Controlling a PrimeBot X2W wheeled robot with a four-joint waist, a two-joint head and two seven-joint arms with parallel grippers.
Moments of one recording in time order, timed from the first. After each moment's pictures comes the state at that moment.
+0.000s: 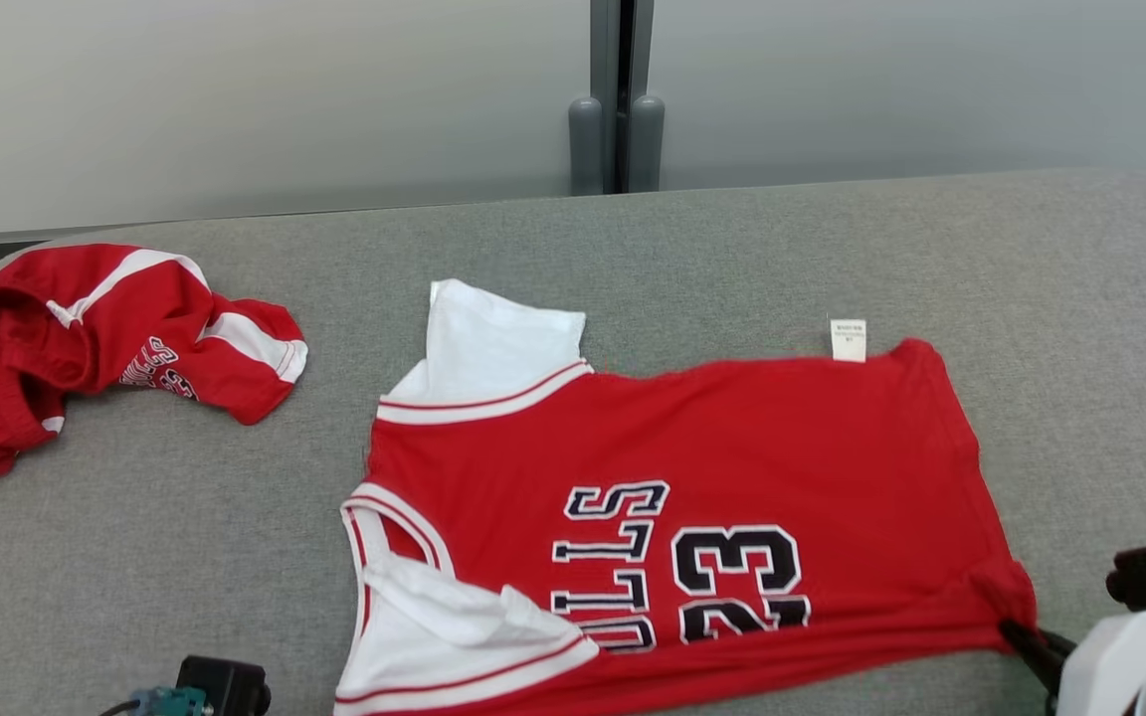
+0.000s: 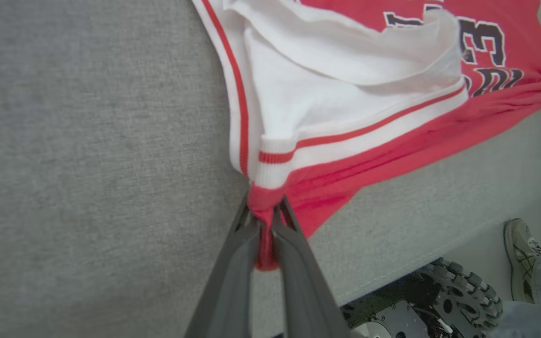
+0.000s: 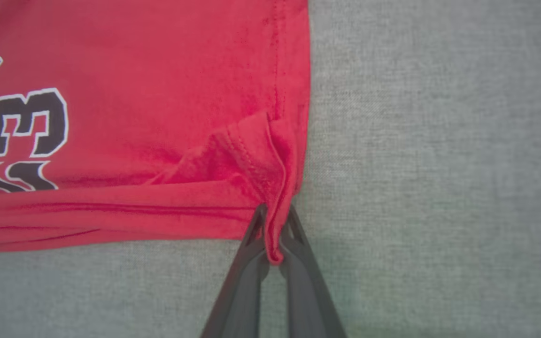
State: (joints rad) left arm 0.09 0.56 -0.56 -0.03 -0.89 0.13 0.33; right arm -0.10 -0.50 0.36 0.42 0.74 0.13 0.34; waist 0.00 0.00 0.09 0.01
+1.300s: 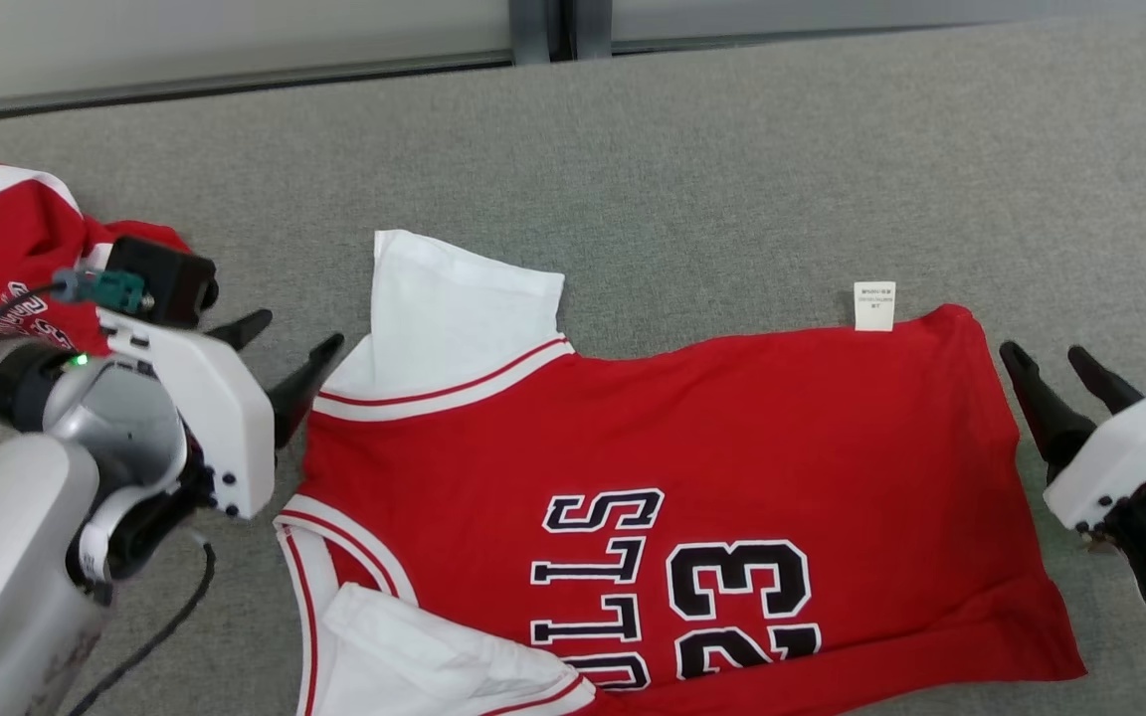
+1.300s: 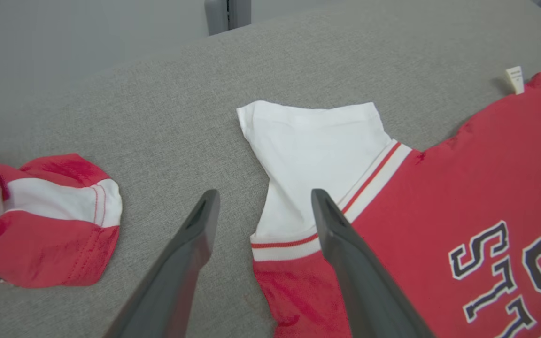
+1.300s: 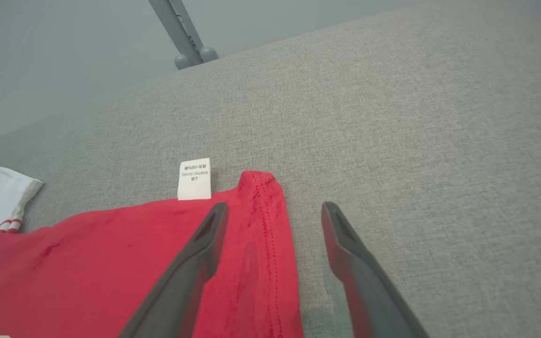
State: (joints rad) left arm -0.50 0.59 -0.54 0.06 -0.78 0.03 0.47; right arm -0.27 -0.28 0.00 0.20 0.53 0.13 0.42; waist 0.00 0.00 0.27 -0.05
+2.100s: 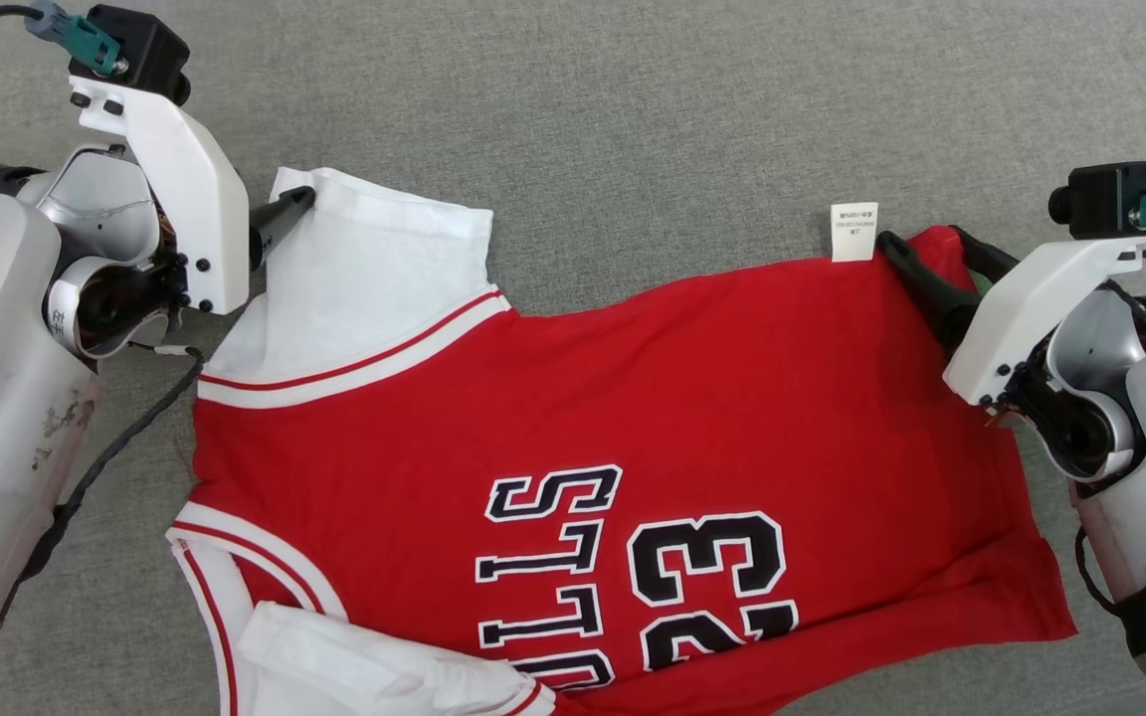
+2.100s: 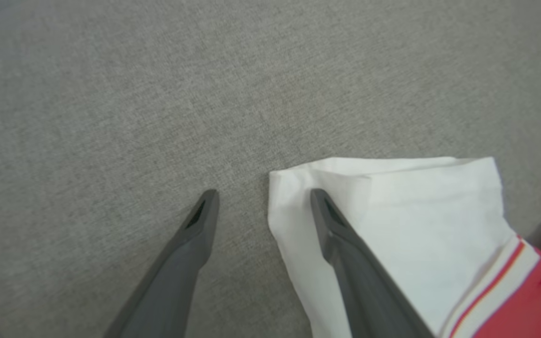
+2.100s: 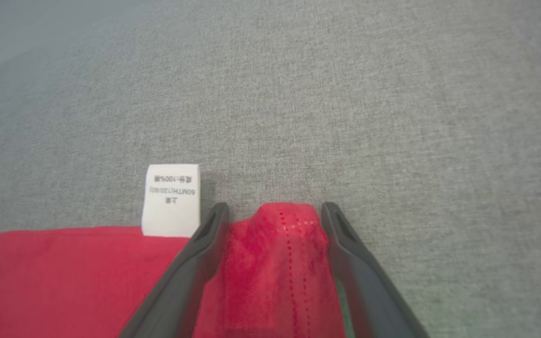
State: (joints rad) left arm -0.99 0.44 -0.63 0.59 -0.86 -0.12 0.68; right arm -0.65 -0.30 0.29 0.47 0.64 0.13 0.43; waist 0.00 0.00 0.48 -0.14
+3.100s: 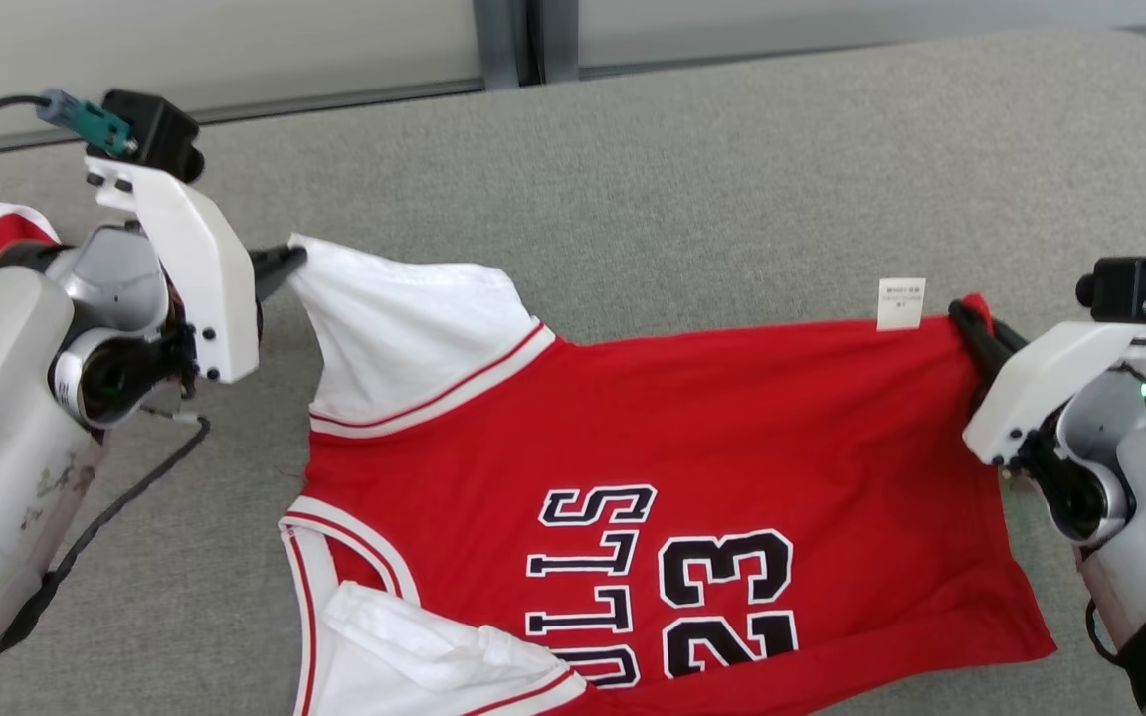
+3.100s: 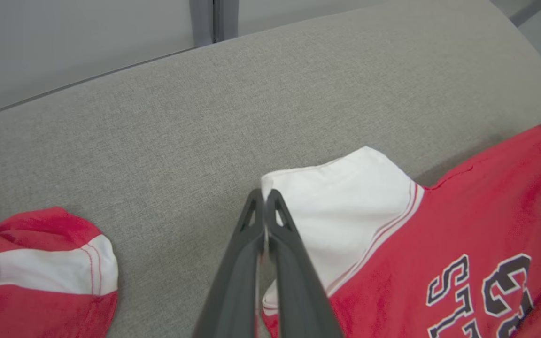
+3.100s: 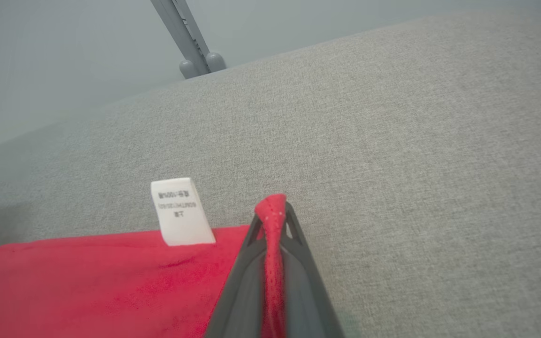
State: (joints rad) left arm -0.94 0.49 -0.75 0.58 -1.04 -0.13 0.58; right arm -0.64 -0.31 0.31 0.70 0.67 0.13 0.21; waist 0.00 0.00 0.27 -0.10
